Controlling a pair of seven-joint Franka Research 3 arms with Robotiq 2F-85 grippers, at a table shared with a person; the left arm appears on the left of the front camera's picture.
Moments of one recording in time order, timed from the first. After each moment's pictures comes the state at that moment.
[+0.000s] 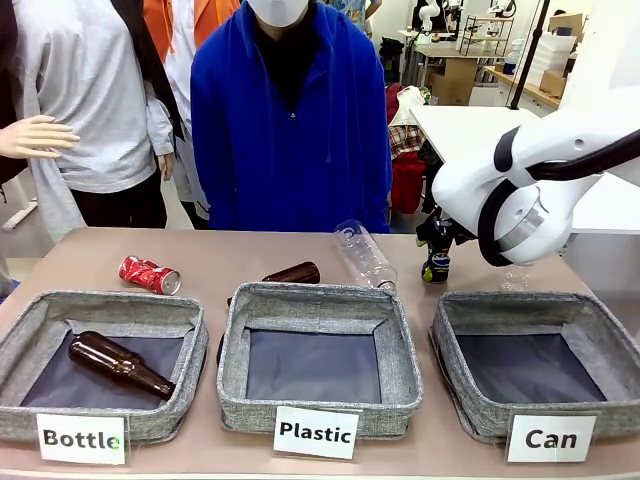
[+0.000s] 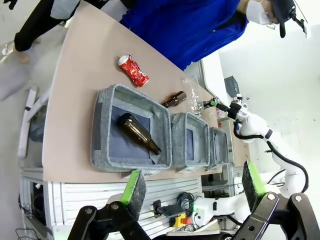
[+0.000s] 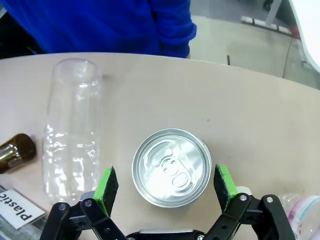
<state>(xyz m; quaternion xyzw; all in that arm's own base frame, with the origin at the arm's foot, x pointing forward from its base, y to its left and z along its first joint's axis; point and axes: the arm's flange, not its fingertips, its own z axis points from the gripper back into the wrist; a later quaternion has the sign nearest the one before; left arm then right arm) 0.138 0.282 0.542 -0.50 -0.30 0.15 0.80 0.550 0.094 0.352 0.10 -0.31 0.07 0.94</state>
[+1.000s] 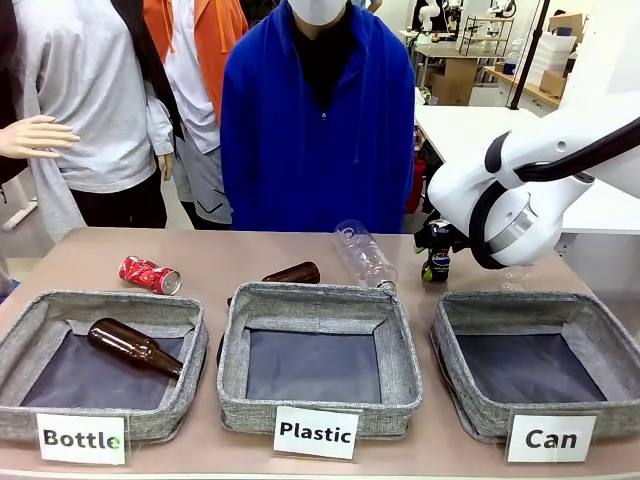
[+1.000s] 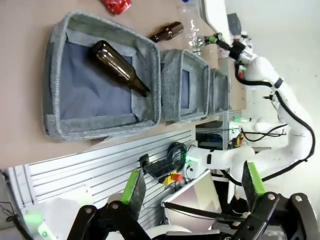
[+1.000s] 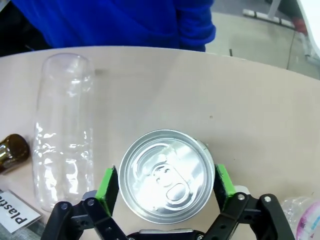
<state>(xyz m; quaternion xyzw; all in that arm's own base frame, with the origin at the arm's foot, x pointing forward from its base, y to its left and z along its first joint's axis) 0.200 0.171 0.488 -0.53 -0.14 0.09 0.83 0.557 0.094 0.335 0.11 -0.30 0.07 0.95</state>
